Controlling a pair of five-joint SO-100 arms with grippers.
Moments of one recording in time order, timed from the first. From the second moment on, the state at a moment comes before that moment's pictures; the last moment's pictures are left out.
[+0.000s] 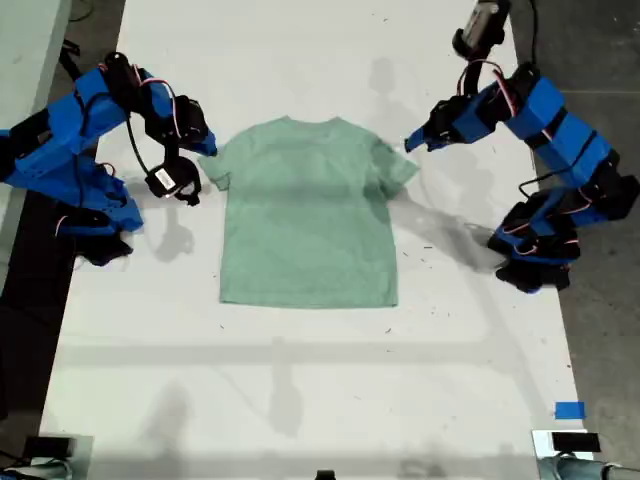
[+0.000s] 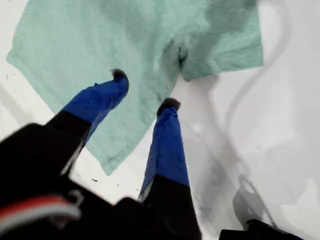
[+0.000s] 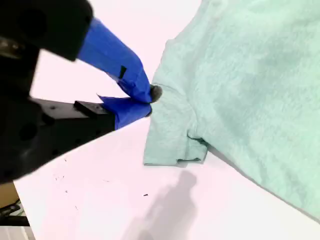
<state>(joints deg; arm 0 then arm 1) -34.5 116.8 100.2 89.4 25.7 35.1 117.8 92.4 86.3 -41.5</state>
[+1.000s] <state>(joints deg) -37.4 113.4 100.2 89.3 28.7 51.1 97.7 117.7 50.1 -71.2</state>
